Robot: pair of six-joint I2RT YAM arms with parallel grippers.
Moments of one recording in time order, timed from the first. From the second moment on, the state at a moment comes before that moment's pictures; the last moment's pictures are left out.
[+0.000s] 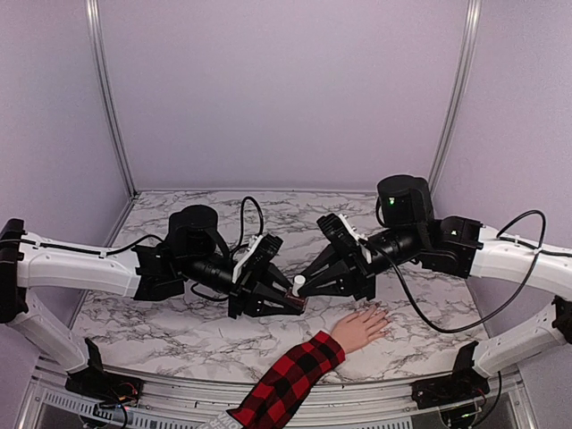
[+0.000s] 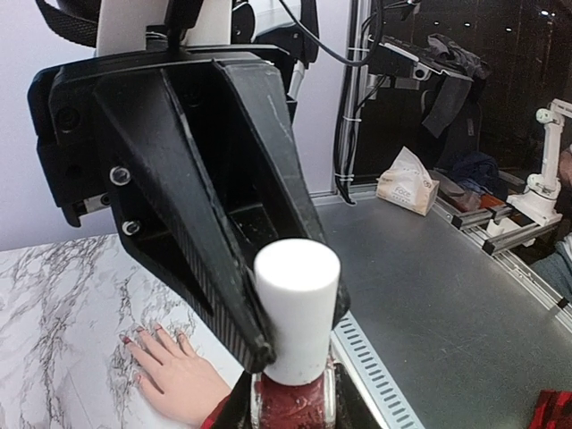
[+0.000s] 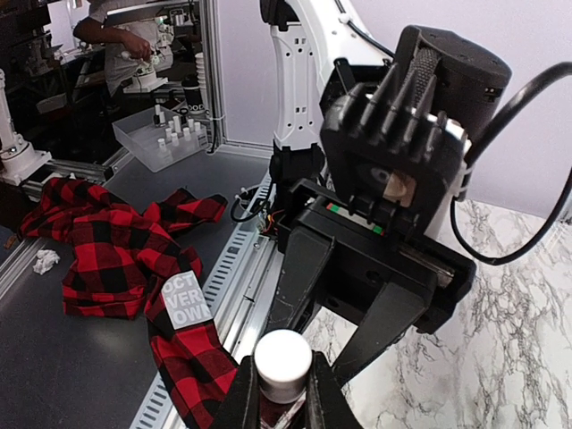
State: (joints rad) left arm -1.04 1.48 0.90 0.42 0.87 0.07; right arm 0.97 1.23 1.03 -0.20 -0.88 -0.32
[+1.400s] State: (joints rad) left arm -1.03 1.52 0.87 0.40 -0.02 0.00; right arm 0.97 1.39 1.00 0.06 -0.12 0.05
